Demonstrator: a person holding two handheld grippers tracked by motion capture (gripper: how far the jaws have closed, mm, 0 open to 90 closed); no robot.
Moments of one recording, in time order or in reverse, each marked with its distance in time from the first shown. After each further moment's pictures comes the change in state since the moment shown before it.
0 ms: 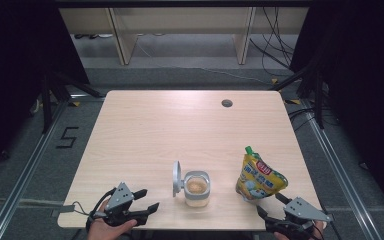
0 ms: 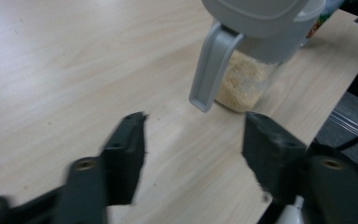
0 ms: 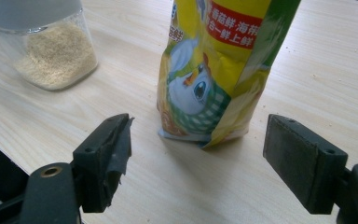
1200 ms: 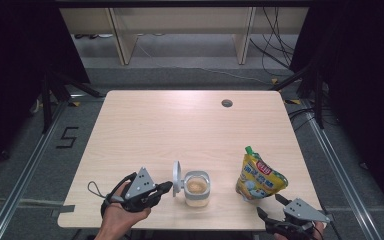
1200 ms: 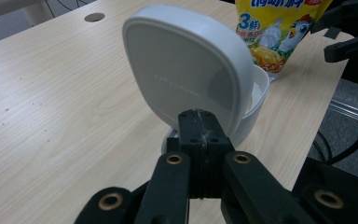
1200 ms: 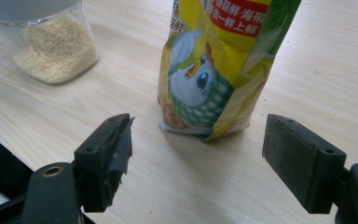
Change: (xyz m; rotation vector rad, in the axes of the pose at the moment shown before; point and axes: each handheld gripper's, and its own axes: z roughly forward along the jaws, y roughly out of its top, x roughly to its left) left arm -0.031 0.067 0.015 0.004 -0.038 0.182; right arm 0.002 -0.002 -0.001 0.032 -0.003 0.008
